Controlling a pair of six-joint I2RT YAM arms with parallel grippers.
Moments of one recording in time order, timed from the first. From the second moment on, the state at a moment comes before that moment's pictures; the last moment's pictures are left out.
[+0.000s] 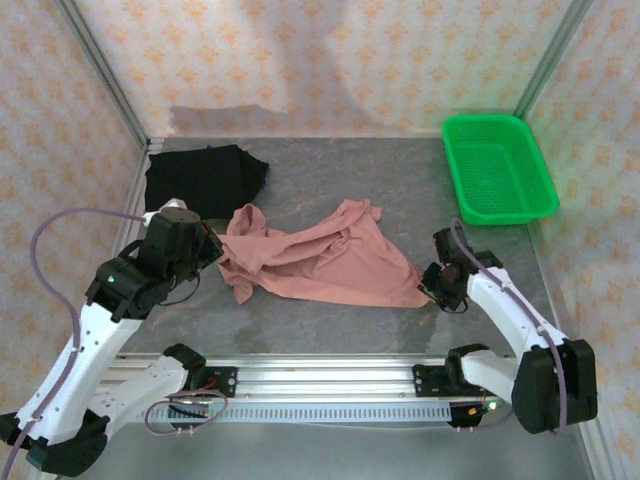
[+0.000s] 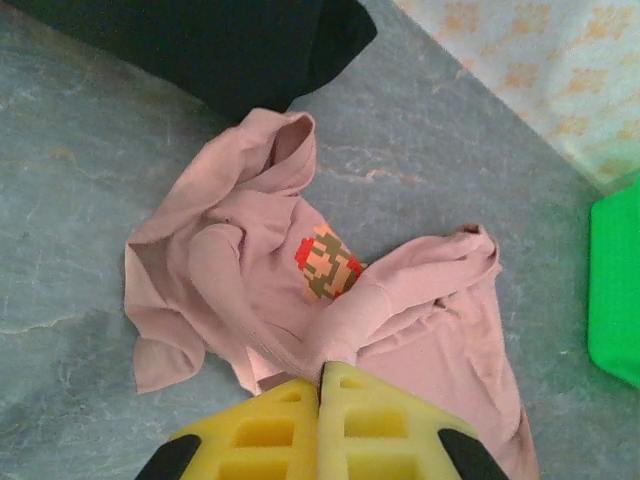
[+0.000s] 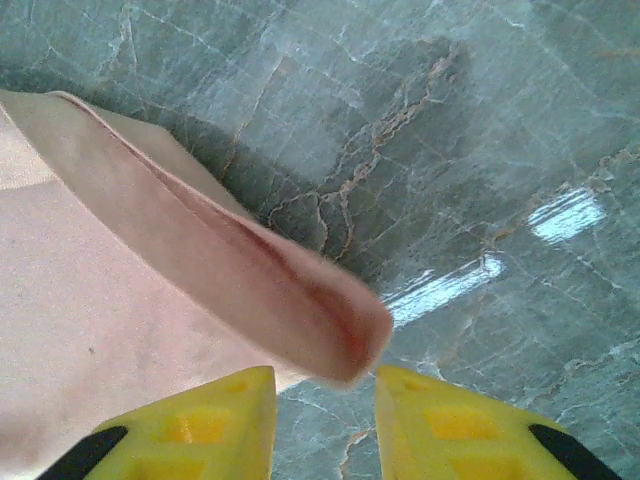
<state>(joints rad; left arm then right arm) -0.44 0.85 1.17 -1.09 -0.23 -0.96 0.19 1.10 0.67 -0.90 -0.08 0.87</state>
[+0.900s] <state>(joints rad) -0.44 0.78 1.04 -1.06 -0.18 -0.92 0.20 2.01 1.53 -0.66 -0.44 0.71</state>
